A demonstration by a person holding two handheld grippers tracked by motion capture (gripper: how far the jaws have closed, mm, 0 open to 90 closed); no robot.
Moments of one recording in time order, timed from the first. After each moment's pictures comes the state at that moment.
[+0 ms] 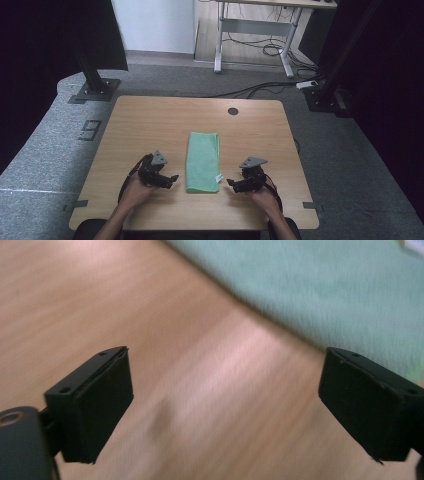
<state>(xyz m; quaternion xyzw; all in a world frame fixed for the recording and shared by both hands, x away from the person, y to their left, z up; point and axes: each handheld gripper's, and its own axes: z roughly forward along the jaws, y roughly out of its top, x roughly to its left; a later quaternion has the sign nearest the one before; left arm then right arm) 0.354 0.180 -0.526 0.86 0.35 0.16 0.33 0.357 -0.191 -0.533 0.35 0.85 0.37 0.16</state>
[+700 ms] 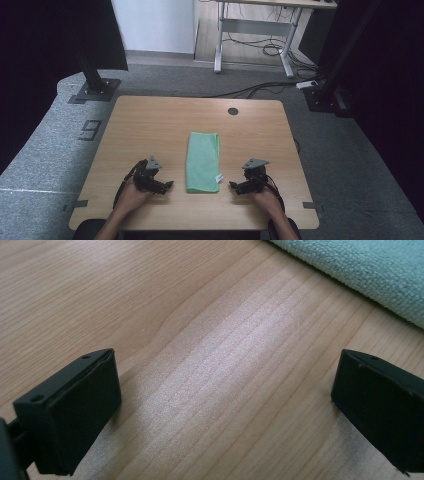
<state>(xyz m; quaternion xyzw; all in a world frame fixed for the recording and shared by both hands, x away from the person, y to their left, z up) 0.356 0.195 -0.549 0.86 0.37 0.14 0.33 0.365 -0.201 -0.557 0.36 0.85 0.36 0.15</state>
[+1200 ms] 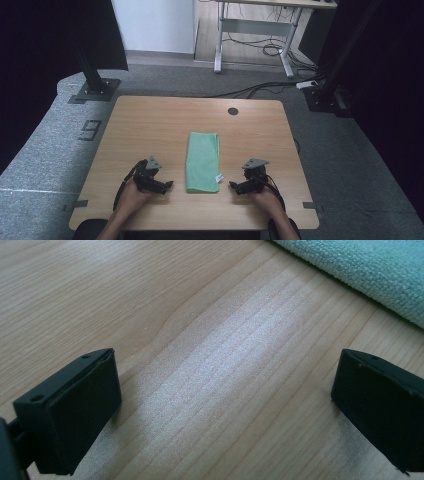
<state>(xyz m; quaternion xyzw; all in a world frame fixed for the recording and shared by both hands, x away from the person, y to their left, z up) 0.356 0.195 -0.549 0.86 0.38 0.14 0.32 0.365 -0.201 -0.557 0.36 0.85 0.36 0.15</state>
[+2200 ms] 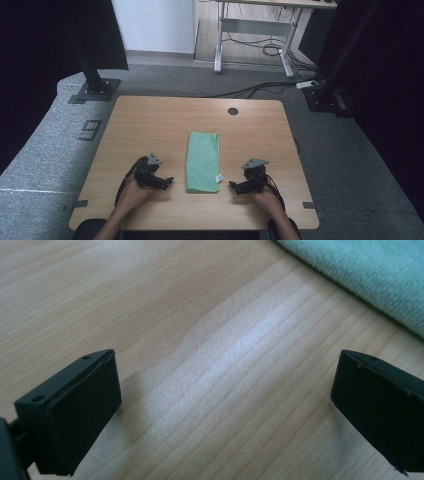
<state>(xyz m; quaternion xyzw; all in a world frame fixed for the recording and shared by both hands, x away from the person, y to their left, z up) 0.366 0.192 -0.541 0.85 0.39 0.14 0.31 0.366 -0.200 -0.557 0.36 0.85 0.36 0.15</state>
